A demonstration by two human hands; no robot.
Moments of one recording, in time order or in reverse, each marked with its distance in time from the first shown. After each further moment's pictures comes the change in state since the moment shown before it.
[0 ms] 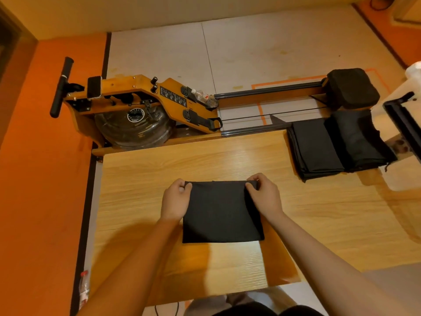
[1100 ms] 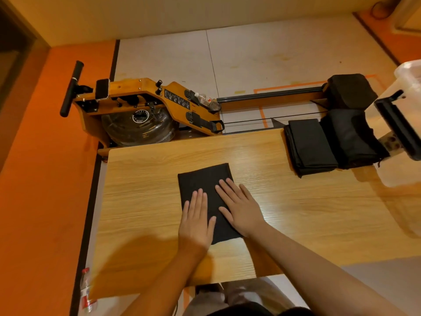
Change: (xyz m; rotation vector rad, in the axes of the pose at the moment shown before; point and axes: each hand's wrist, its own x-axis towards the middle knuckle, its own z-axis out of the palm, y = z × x) left_hand -0.077 -0.054 0.055 0.824 0.028 0.485; right_hand -0.040 0.024 0.040 -0.770 -0.176 -0.689
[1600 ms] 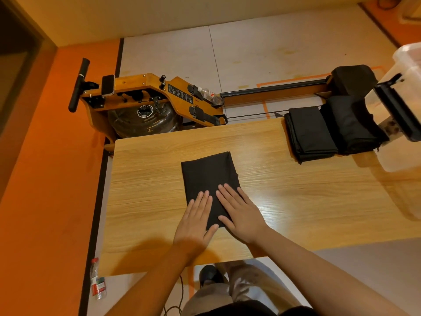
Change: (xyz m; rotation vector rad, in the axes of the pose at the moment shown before) left_hand -0.039 -0.019 0.007 0.095 -0.070 0.231; right_hand -0.047 -0.023 0.010 0.061 -0.010 -0.103
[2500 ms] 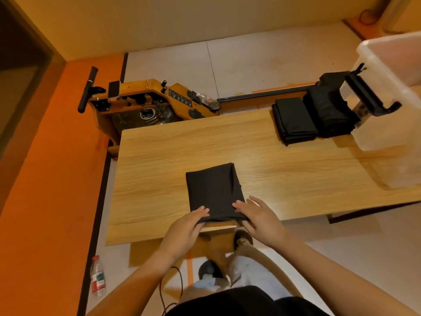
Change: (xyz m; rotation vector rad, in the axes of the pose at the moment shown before) left_hand -0.092 0.022 -0.028 -0.511 -0.004 -0.009; right_hand -0.107 -0.008 -0.010 0.184 0.113 -0.006
